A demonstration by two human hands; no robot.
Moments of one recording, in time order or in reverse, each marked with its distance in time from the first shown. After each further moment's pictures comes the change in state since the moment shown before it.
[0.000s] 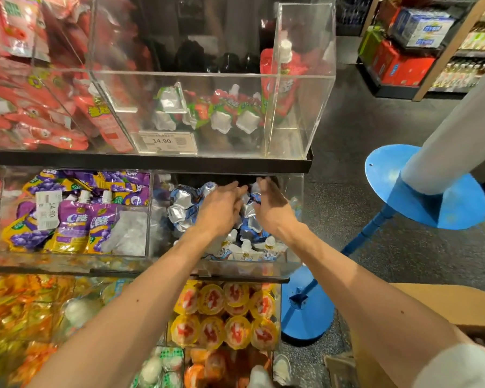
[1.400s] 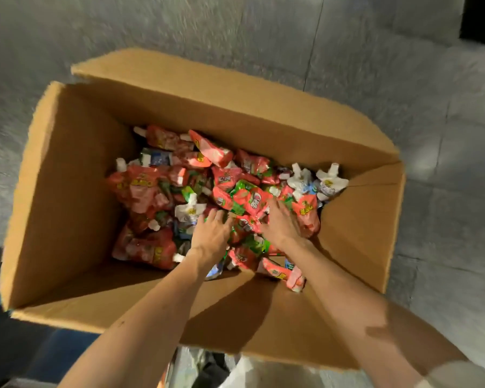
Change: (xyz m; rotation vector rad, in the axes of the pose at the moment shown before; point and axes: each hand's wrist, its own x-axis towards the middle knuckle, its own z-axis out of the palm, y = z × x) left_hand -0.264 0.434 0.541 0.773 -1.160 1.317; right_hand -0.535 0.496 0.243 0.763 0.020 1.539
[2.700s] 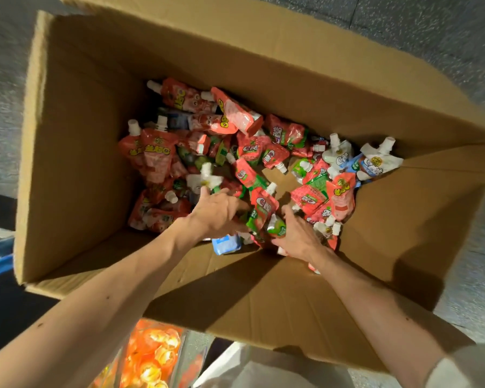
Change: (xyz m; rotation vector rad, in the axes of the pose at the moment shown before) left_hand -0.019 -0.043 -0.026 -0.256 -0.110 0.152; right_hand -0.012 0.030 0.065 0.057 -0.243 -0.022
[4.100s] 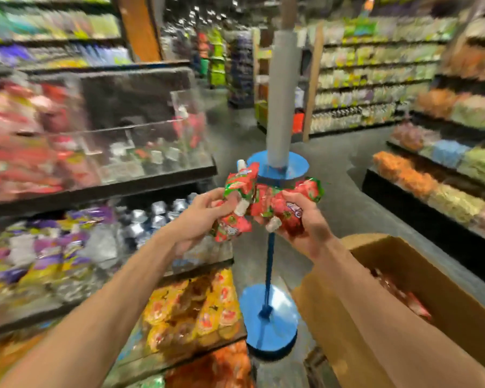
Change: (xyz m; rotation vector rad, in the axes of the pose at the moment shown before) left_hand -0.675 0.114 0.163 -1.317 1.719 0.008; right_hand -0.530 -0.320 0.116 0.785 -0.770 -0.882
